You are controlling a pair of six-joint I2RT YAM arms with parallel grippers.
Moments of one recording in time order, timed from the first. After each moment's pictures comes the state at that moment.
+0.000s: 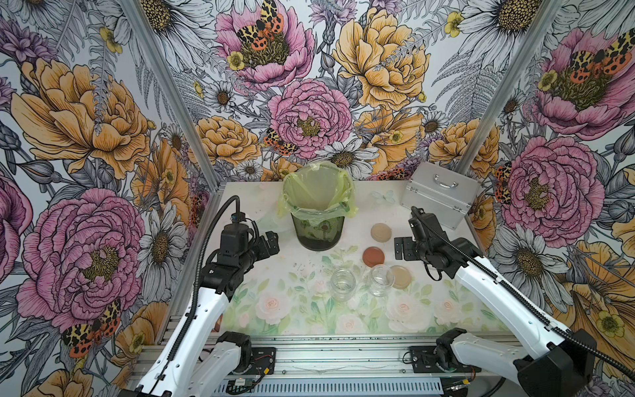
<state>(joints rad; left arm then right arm) -0.17 0.90 0.77 -0.54 -0.05 -0.43 0.36 1.12 0.95 -0.76 0.27 0.27</state>
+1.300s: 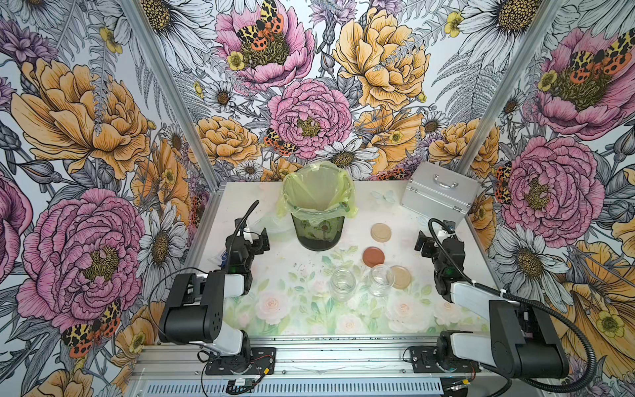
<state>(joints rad) 0.03 1.53 0.39 0.81 -0.01 -0.07 -0.03 1.29 0.34 0.63 0.14 0.08</state>
